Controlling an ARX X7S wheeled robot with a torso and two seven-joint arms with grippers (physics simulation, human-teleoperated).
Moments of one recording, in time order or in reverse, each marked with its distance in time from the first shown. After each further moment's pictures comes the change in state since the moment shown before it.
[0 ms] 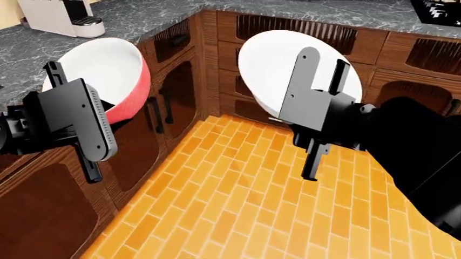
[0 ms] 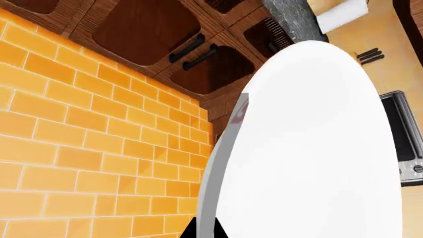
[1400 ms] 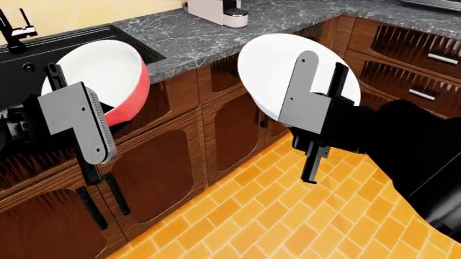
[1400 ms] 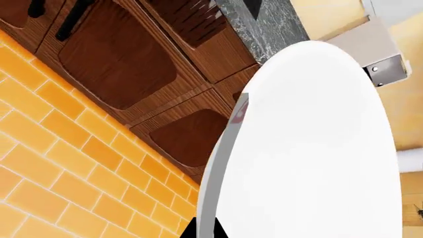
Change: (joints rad) left arm 0.012 -0.009 0.003 -0.001 0.007 0.014 -0.002; right arm -0.011 0.003 -0.002 -0.004 0.005 -0.004 0.005
